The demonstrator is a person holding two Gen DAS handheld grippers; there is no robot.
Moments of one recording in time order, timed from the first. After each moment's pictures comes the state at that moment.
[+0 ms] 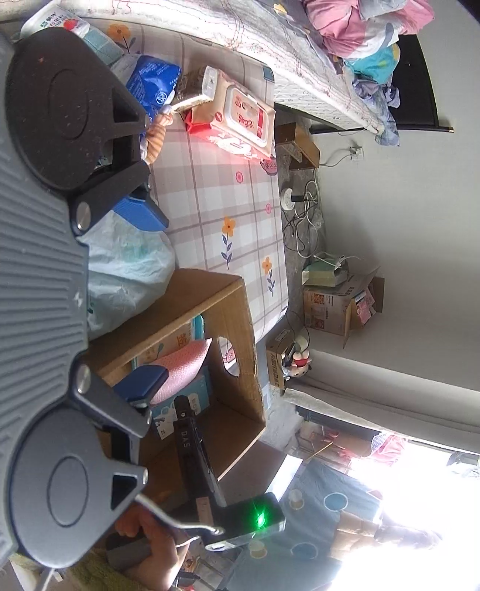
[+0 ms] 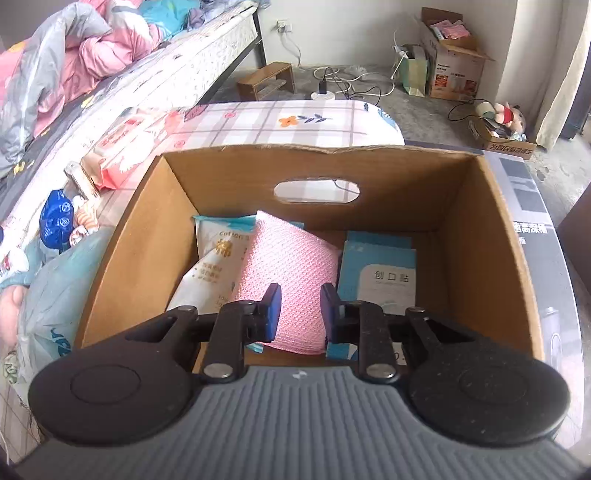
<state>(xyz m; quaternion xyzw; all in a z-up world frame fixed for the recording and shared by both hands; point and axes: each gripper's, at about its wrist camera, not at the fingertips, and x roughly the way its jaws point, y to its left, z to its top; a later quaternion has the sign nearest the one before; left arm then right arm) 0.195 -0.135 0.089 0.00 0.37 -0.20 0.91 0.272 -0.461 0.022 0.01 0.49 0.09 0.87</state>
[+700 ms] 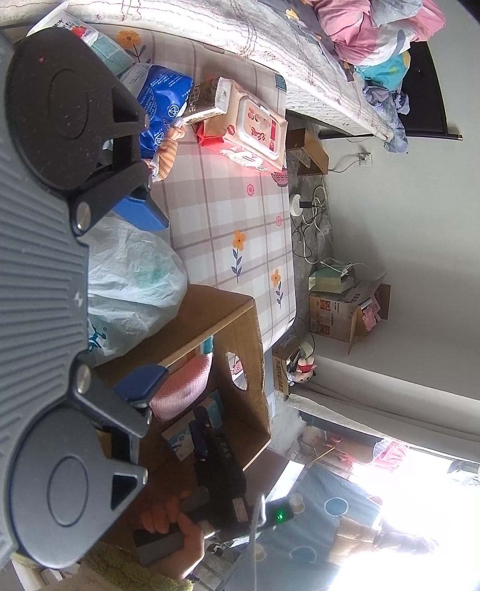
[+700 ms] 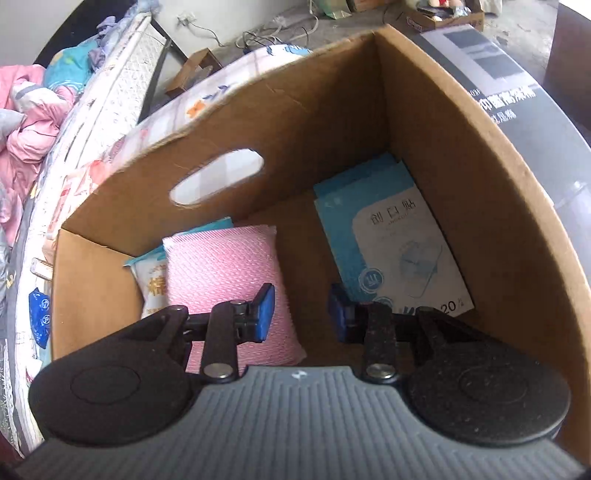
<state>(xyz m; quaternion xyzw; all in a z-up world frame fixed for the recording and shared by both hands) 0.198 -0.115 0.081 0.00 0.38 -0.20 0.90 0.299 -0.512 -0.024 0.21 0.52 0.03 0.83</state>
